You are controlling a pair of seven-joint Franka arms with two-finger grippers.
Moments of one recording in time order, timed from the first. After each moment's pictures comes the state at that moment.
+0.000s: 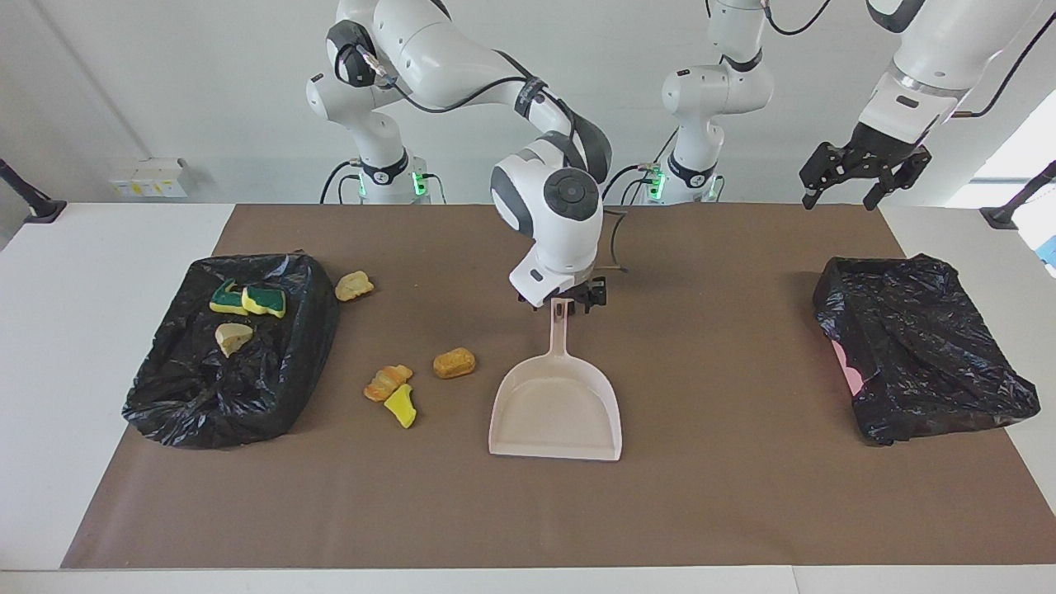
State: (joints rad) left arm 0.04 -0.10 -0.08 -1.64 -0.03 1.61 0.03; right arm 0.56 0.55 0.07 -1.32 0.08 1.74 0.69
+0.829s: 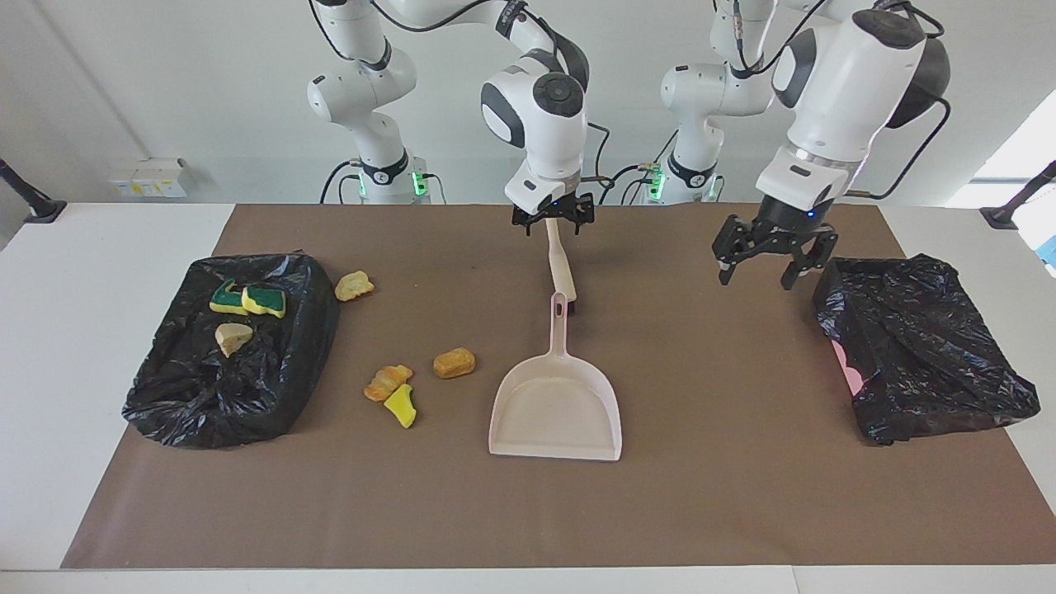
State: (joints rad) left arm -0.22 0.09 -0.10 -1.66 -0.05 1.96 -0.22; right arm 0.68 0.06 0.10 -2.05 0.17 2.04 0.70
